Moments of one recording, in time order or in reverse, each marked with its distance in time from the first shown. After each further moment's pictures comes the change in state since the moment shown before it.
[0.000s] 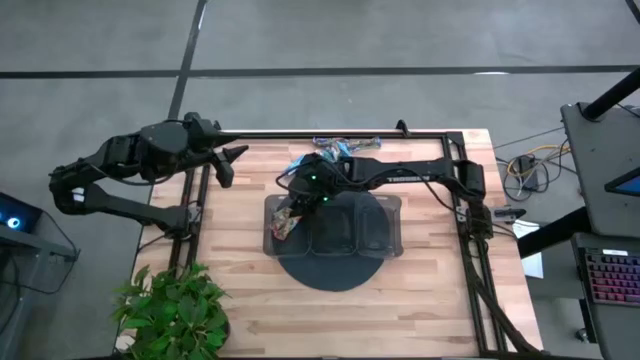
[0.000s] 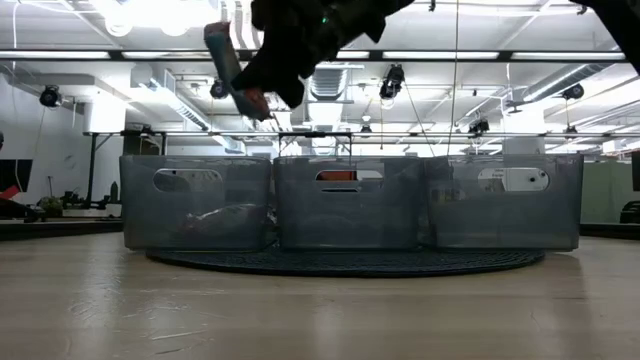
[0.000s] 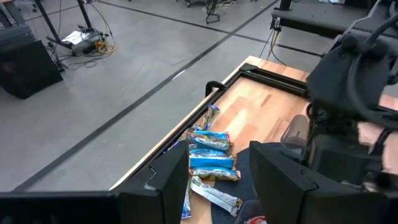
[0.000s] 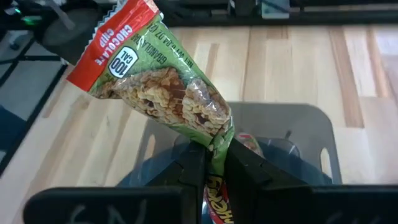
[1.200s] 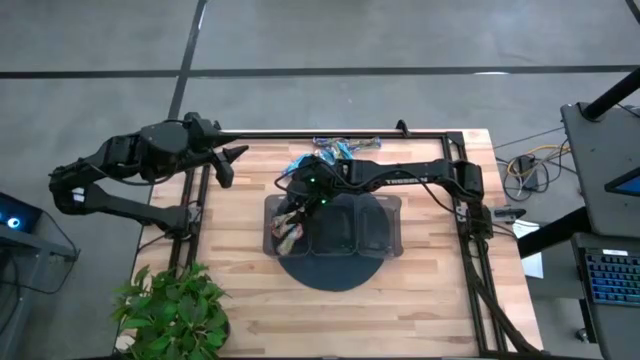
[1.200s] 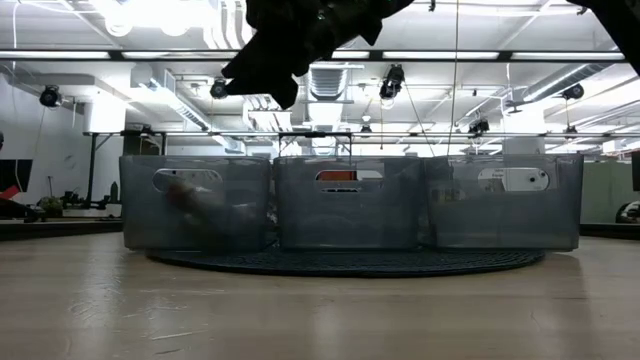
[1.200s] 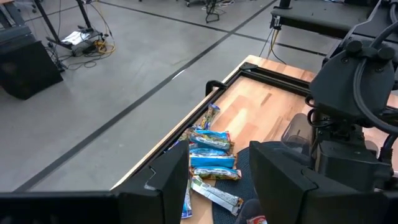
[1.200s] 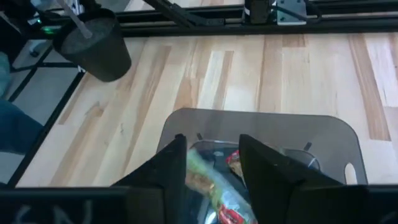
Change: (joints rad) left arm 0.000 0.001 0.000 -0.001 0.001 0.006; right arm 0.009 0.017 0.000 0.049 -0.041 0.025
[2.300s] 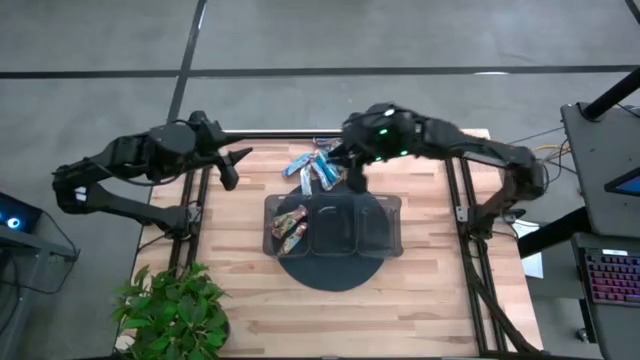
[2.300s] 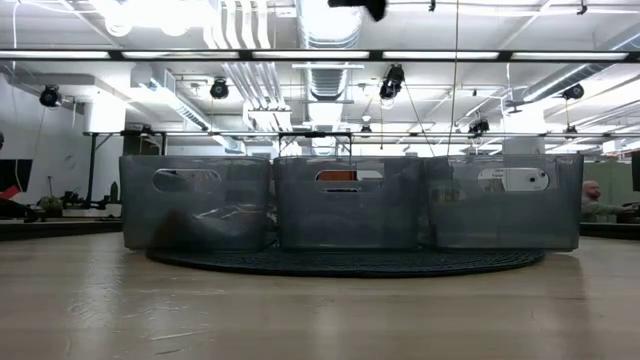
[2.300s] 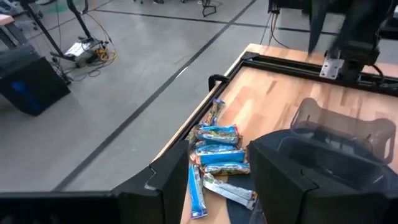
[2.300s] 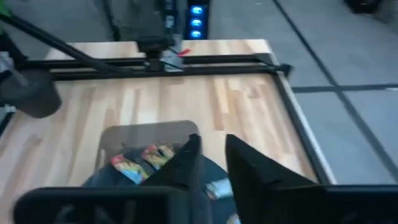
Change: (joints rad) left arm 0.000 0.032 0.000 0.005 0.001 0.113; right arm -0.102 -0.460 -0.005 -0.323 0.310 -0.055
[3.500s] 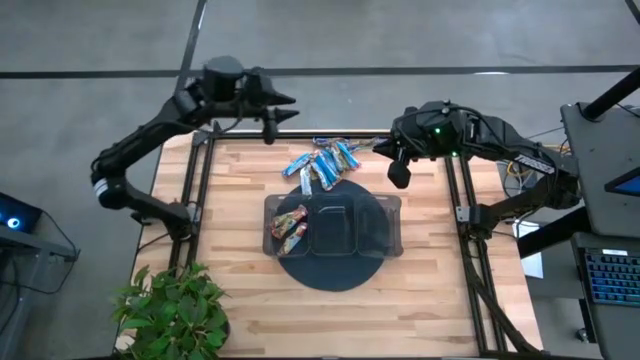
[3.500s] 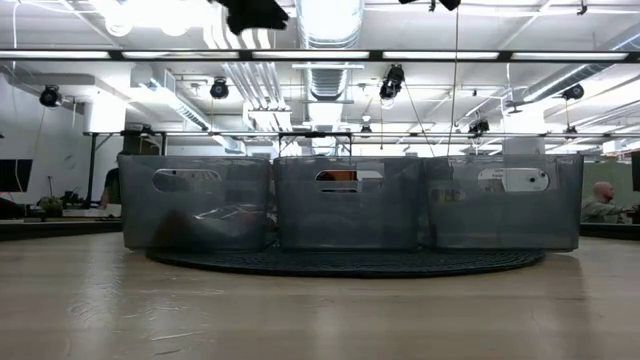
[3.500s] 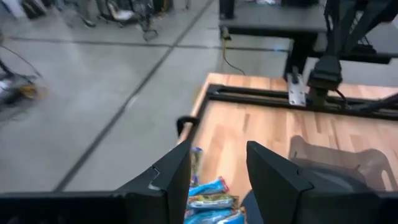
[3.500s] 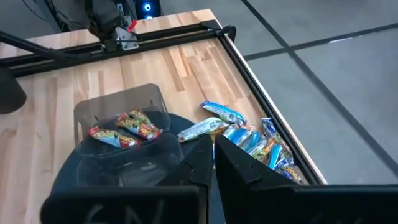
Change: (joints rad) left arm 0.527 0.411 0.203 0.303 0.768 0.312; right arm -0.025 -0.295 -0.137 -0.220 0.169 0.131
